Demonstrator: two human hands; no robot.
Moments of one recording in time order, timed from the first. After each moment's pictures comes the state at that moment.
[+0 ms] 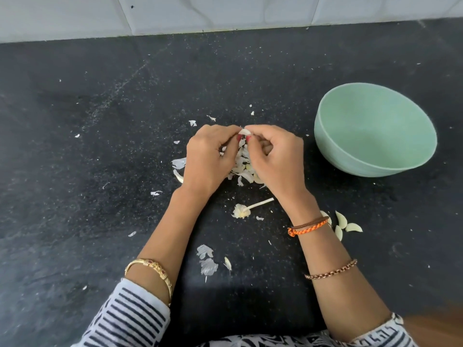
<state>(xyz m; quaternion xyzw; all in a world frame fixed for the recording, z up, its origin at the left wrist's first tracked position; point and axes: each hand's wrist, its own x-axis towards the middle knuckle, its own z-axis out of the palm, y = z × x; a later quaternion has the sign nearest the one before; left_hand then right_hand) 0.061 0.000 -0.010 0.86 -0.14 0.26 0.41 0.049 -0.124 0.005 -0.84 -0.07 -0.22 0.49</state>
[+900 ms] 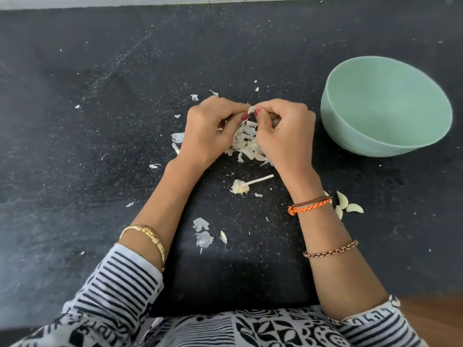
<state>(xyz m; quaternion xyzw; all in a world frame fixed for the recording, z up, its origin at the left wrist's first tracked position) 0.064 0.004 -0.007 0.83 -0.23 0.28 0.41 0.049 -0.128 0.008 -0.87 -0.05 -0.23 0.44</state>
